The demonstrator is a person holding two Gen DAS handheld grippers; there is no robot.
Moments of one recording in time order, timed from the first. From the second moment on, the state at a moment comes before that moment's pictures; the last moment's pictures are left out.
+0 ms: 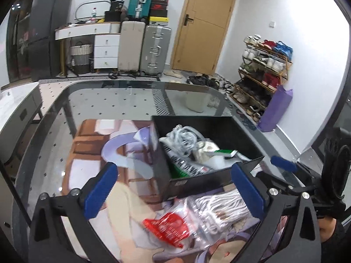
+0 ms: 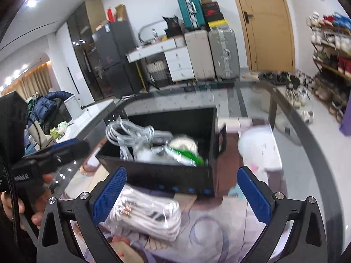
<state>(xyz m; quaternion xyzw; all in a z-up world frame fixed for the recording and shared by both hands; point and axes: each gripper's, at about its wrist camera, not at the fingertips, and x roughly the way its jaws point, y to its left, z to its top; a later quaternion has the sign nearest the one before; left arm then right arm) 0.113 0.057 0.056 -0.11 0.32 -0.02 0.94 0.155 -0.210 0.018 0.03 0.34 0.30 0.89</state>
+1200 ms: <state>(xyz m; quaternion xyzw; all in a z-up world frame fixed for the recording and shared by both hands) 0.088 0.074 -0.010 -0.12 0.40 0.05 0.91 0.131 -0.137 -0.032 -0.04 0.44 0.30 0.84</state>
